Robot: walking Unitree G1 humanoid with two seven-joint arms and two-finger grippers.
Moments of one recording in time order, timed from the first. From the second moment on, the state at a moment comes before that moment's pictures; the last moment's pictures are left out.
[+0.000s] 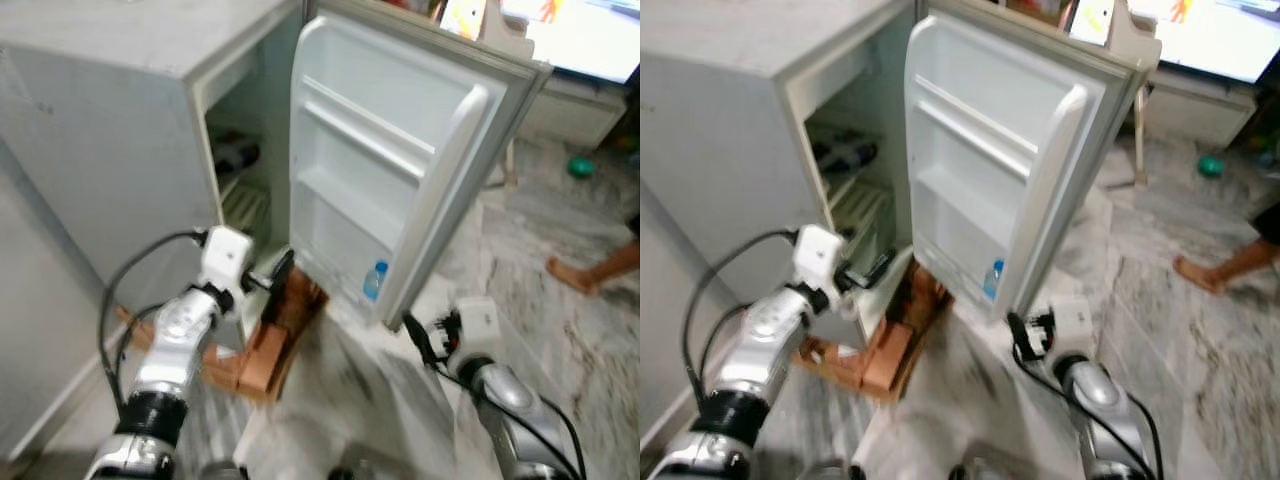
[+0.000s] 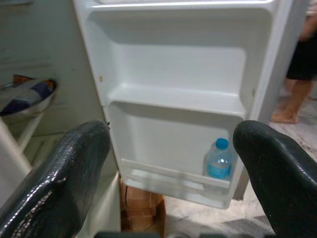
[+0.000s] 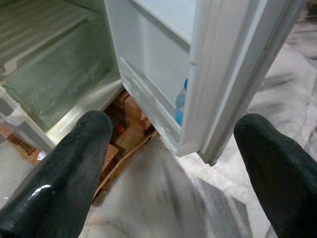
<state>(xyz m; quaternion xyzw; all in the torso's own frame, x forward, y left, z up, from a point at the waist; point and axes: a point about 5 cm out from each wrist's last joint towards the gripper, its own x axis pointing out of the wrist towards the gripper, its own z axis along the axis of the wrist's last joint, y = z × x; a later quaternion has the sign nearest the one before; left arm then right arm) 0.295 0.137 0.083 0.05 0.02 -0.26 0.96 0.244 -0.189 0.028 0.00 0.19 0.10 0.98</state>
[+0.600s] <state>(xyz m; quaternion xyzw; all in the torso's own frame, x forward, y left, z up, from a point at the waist) 0.265 0.143 0.073 0.06 0.04 -0.22 0.97 0.254 -0.190 0.035 0.01 0.18 0.09 0.98</state>
